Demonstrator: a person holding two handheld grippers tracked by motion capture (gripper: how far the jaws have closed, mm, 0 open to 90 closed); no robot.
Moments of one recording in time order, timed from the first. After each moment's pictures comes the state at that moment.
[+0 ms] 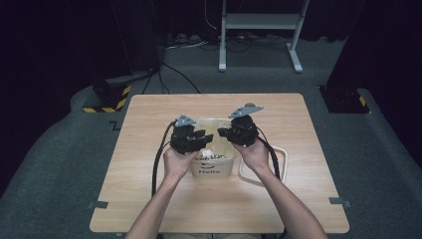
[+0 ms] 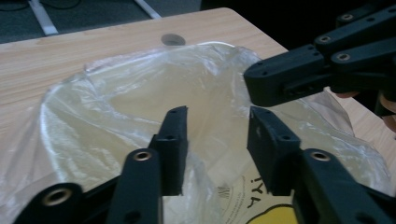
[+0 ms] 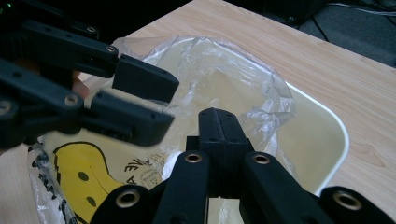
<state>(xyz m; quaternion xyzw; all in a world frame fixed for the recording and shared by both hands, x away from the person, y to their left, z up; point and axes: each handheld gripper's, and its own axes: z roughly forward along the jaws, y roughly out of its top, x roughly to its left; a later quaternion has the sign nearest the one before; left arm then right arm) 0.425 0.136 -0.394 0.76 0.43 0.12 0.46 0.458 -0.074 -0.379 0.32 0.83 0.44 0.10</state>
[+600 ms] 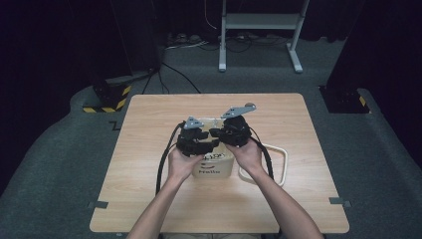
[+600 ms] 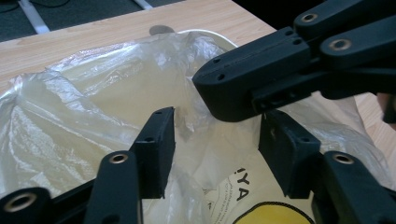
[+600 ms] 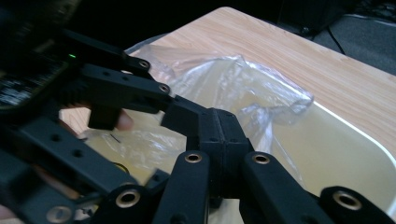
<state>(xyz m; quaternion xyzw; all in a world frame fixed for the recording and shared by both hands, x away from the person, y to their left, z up) 0.424 0.119 -0.397 0.78 0.41 0.13 0.45 0.451 -0.054 -0.374 0.30 0.83 0.46 0.09</state>
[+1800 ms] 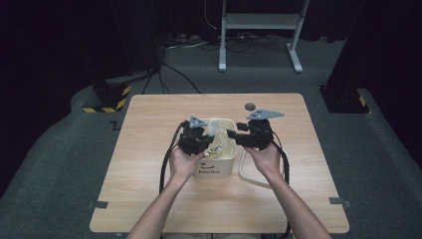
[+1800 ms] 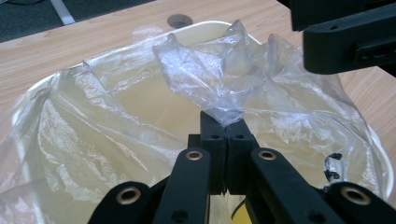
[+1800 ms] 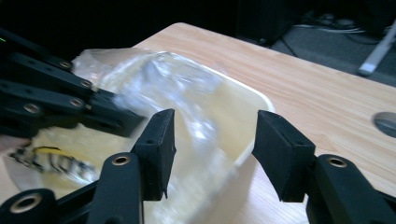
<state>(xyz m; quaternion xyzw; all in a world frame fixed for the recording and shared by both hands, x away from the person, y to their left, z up) 0.423 0.112 -0.391 0.79 0.43 0.16 0.40 0.447 -0.114 -0.381 0.36 0.79 0.48 0.14</state>
